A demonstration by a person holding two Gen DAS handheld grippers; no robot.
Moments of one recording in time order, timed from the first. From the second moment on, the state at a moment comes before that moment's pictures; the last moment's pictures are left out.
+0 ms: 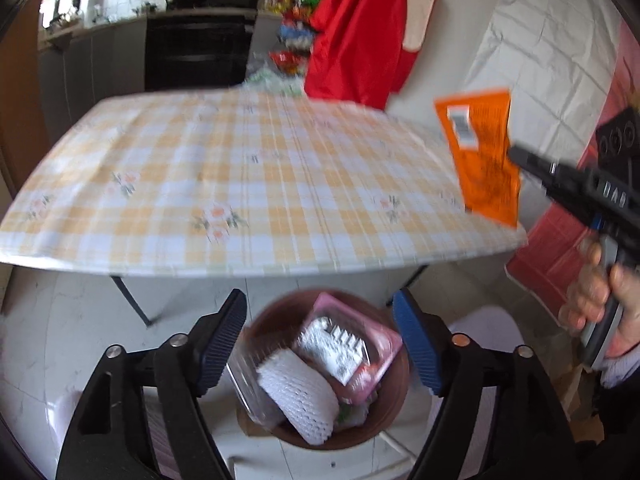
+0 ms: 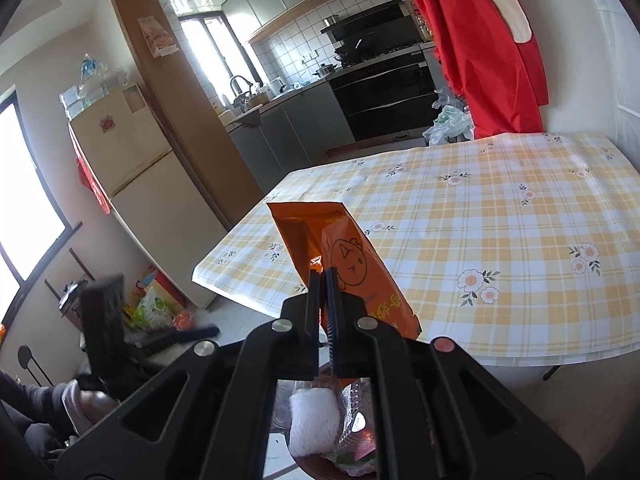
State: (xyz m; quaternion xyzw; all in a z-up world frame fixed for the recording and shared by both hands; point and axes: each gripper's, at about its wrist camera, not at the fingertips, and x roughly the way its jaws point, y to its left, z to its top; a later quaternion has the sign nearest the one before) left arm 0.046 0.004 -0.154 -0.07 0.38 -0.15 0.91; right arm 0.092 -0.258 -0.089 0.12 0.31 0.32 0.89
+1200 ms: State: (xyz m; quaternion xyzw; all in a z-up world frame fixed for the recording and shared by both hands) left arm 0.018 0.062 -0.113 -0.07 0.28 -0.05 0.96; right arm 0.068 -0.190 -0.127 0.02 0.38 0.27 0.88
